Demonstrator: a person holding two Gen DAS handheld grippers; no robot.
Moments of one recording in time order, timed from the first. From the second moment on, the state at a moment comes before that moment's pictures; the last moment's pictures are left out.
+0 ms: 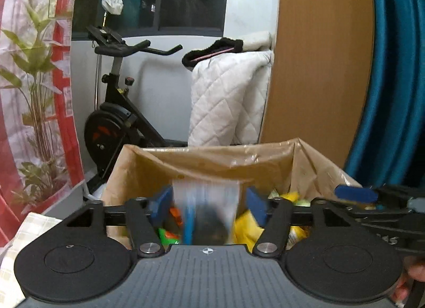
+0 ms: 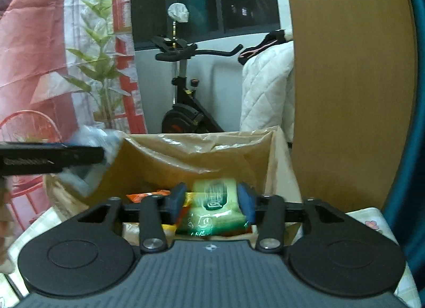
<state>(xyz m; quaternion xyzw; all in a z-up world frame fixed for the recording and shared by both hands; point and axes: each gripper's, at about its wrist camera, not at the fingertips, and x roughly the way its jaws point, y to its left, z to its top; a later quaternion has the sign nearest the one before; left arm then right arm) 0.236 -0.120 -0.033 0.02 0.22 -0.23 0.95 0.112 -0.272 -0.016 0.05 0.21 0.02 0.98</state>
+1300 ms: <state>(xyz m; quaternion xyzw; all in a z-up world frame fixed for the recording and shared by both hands) 0.086 0.001 -0.134 -0.02 0.35 -0.21 0.91 -0.022 -0.149 -0.173 -0.17 0.40 0.31 0.84</state>
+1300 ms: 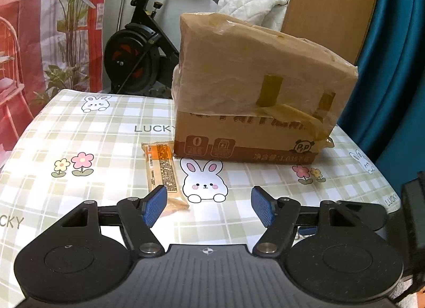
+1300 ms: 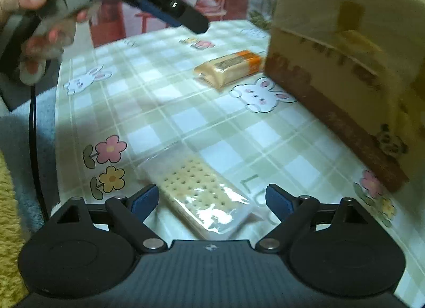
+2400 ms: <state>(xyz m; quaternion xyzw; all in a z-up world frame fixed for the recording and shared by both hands) 0.142 -0.009 -0.163 0.00 0.37 -0.15 0.92 0.005 -0.212 -0.185 -0.03 0.36 0.11 0.93</state>
